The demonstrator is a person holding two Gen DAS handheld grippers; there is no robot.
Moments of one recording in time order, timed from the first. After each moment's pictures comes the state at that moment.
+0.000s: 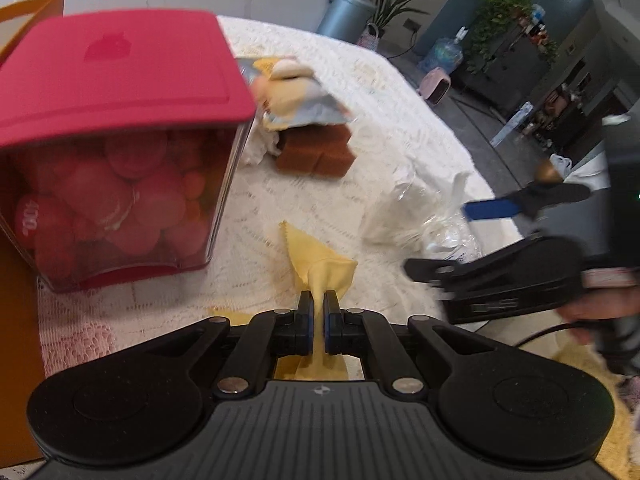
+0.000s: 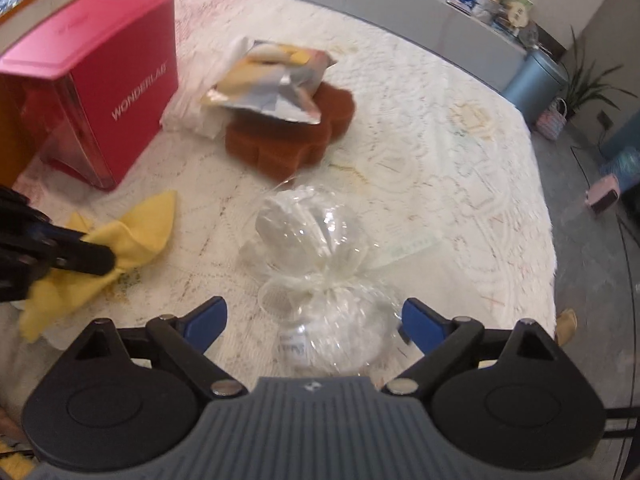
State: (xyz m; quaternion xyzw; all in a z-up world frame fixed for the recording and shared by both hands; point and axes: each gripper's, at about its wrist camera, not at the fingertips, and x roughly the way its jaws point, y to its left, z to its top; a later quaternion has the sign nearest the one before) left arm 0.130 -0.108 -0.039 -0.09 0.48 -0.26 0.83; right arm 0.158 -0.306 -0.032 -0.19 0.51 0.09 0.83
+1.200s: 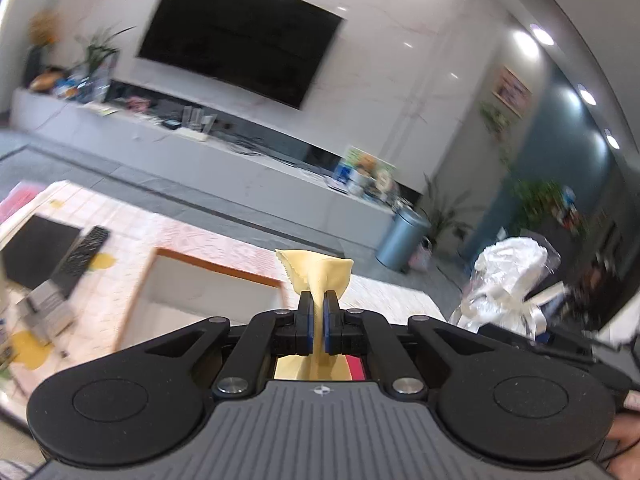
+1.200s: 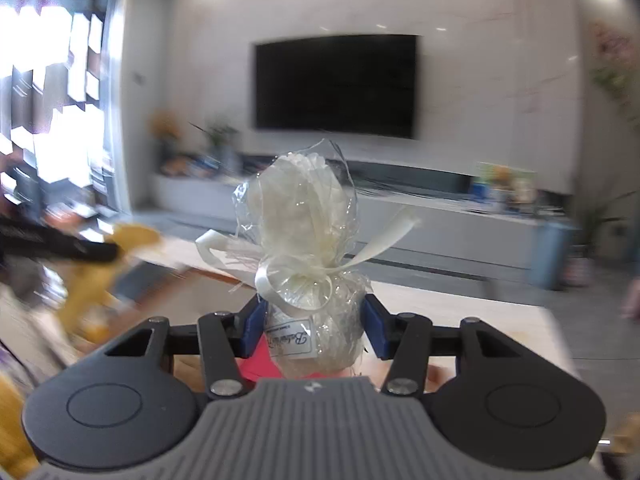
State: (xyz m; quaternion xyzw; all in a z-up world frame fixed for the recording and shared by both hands) left arm 0.040 0.087 0.149 -0.19 0.23 -0.11 0.95; right arm 0.027 -0.191 0.191 -0.01 0.19 0.23 0.95
